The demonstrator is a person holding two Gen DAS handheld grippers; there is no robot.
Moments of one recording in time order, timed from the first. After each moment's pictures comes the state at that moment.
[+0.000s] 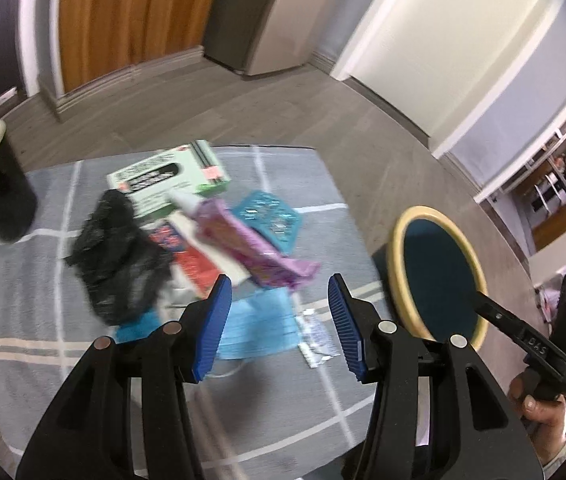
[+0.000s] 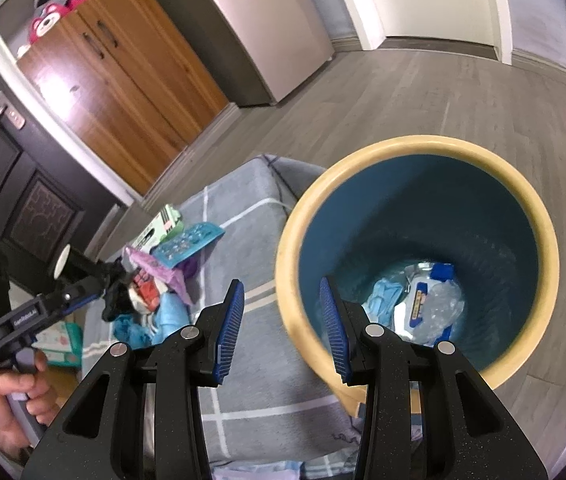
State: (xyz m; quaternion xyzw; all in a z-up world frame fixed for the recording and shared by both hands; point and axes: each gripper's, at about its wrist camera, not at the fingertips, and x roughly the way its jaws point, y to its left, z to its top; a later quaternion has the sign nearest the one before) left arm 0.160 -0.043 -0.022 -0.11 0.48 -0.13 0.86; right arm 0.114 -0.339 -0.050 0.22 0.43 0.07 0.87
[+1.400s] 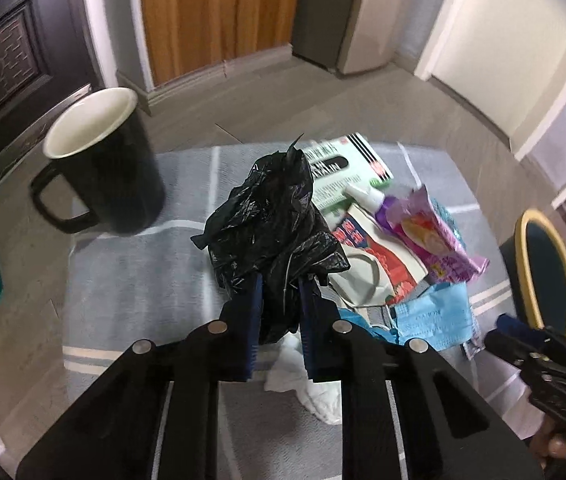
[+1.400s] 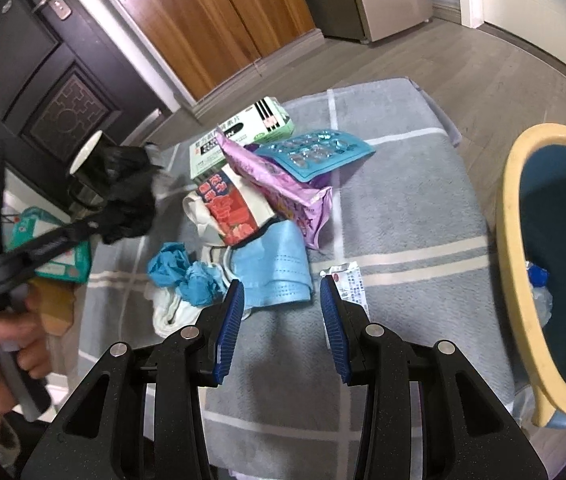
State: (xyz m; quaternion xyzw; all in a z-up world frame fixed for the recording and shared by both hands) left arm 0.161 0.056 -0.048 -0.06 0.49 0.00 0.87; right arm 0.153 -0.174 -0.091 0.11 0.51 0.18 0.84
